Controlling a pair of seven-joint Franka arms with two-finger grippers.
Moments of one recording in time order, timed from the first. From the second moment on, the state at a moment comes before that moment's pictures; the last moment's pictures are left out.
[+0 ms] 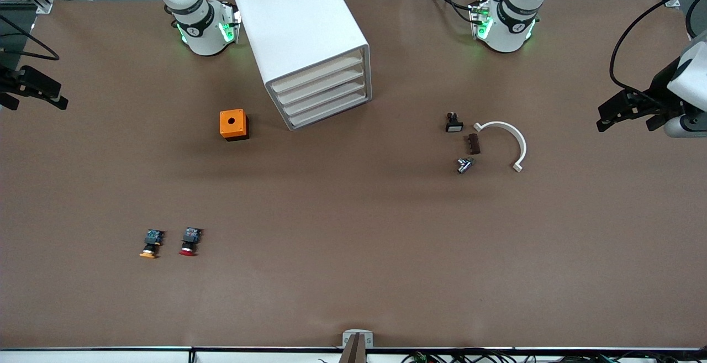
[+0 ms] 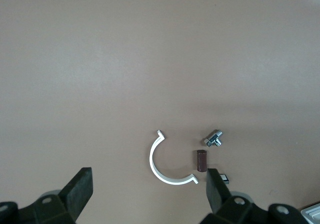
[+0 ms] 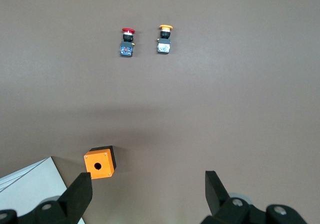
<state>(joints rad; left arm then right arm) -0.02 0.00 -0.04 -1.62 -0.01 1.68 -0.06 0.00 -0.06 -0.10 -1.61 0.01 1.55 -0.09</state>
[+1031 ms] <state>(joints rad) 0.01 0.16 -0.03 -1.63 -0.01 1.67 -0.06 0.00 -0.06 -0.10 -1.61 0.01 1.55 -0.09</state>
